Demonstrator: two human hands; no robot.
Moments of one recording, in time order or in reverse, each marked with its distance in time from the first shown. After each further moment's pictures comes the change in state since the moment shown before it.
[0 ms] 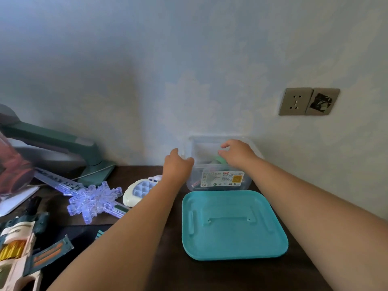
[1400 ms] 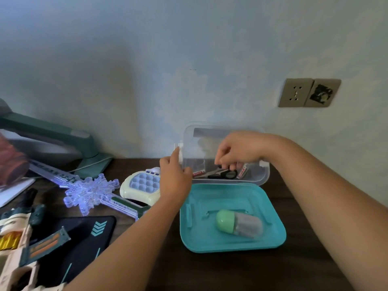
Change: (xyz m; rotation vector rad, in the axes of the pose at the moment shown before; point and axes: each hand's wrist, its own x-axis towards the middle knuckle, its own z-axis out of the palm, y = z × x) left_hand -0.036 -0.032 0.018 -0.003 0.139 0.148; right_hand -0.054 -0.027 -0.055 -0.209 -0.503 -0.204
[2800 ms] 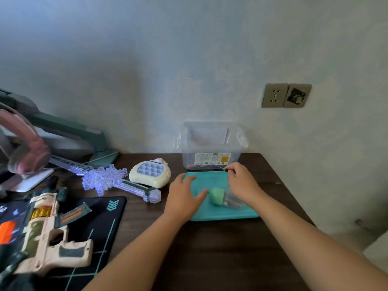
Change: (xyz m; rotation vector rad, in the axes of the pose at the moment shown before) left_hand -0.090 -0.024 -0.008 0.255 -0.257 0.143; right_hand -0.037 0.032 0.130 0.525 0.595 0.176
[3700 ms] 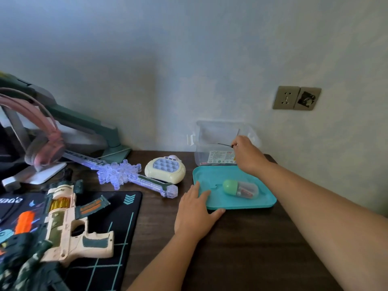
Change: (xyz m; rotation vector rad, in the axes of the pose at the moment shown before) left_hand -0.040 -0.032 0.008 0.214 -0.060 0.149; right_hand 0.033 -0.049 -0.007 -0.430 0.068 -0.238
